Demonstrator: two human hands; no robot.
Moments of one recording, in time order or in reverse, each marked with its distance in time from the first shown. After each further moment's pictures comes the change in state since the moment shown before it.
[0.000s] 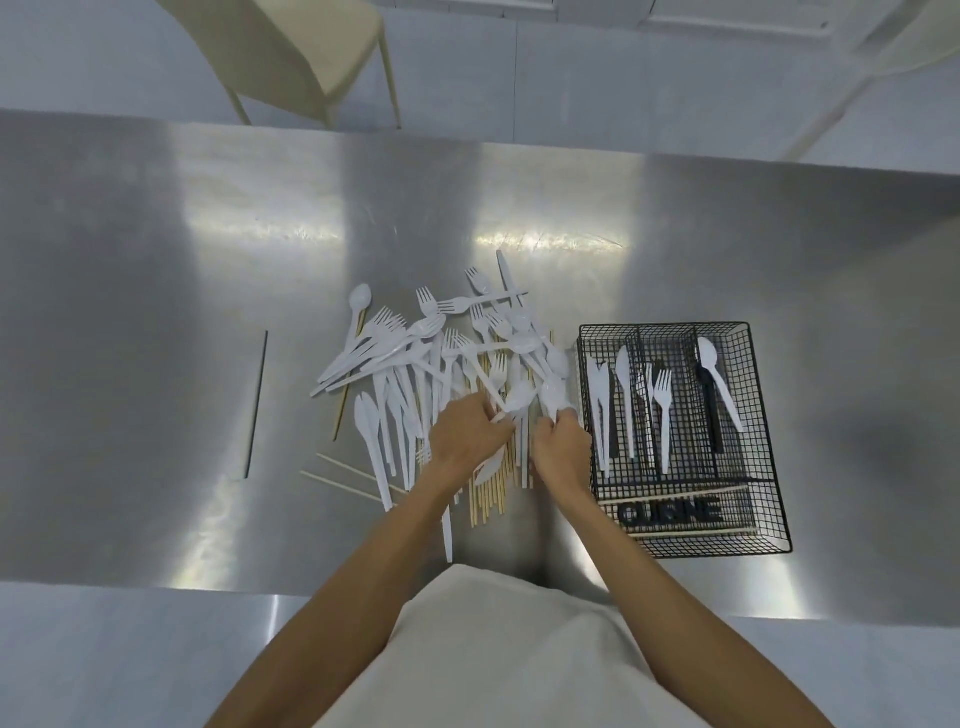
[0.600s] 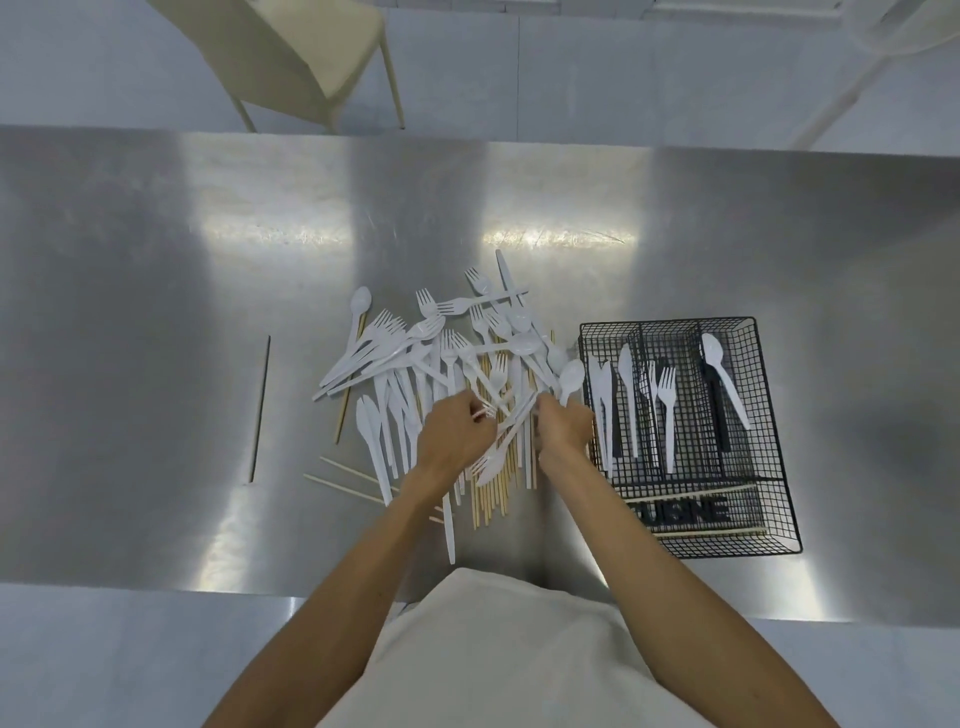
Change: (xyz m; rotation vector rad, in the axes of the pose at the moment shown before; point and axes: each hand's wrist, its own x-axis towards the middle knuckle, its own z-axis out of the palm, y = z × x) left_hand -0.006 -0.008 -0.014 -0.060 0.035 0.062; right_hand 0.023 -0.029 0.003 0.679 0.044 0.390
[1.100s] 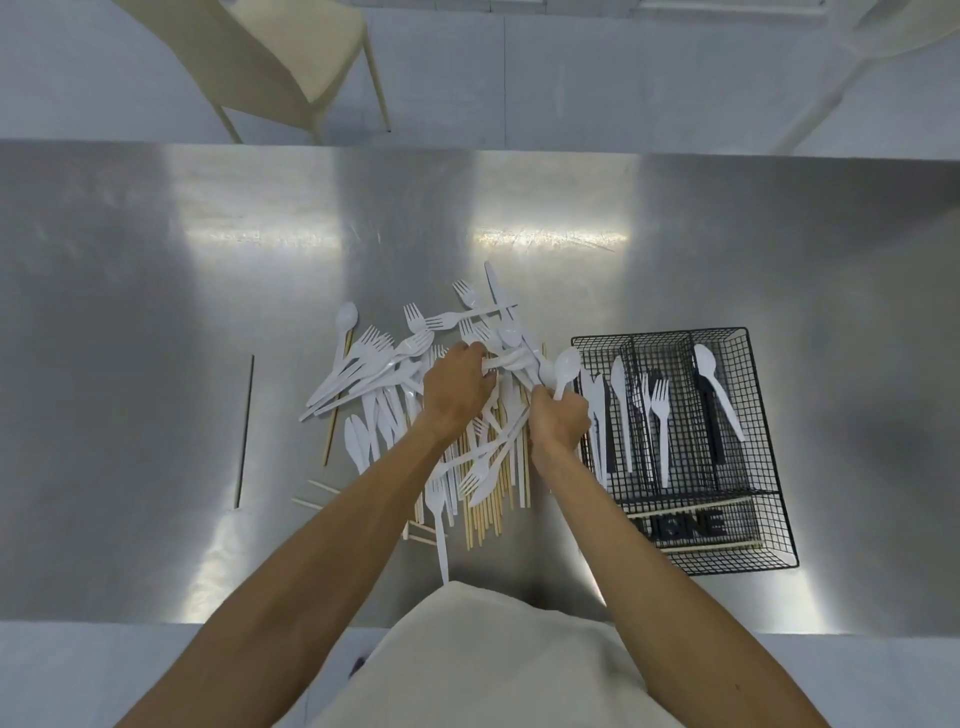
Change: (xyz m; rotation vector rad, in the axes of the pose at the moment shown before) left_hand 0.088 0.032 -0.003 0.356 0.110 0.219; right_hand 0.019 -0.020 0.017 -0.124 0.114 -0.127
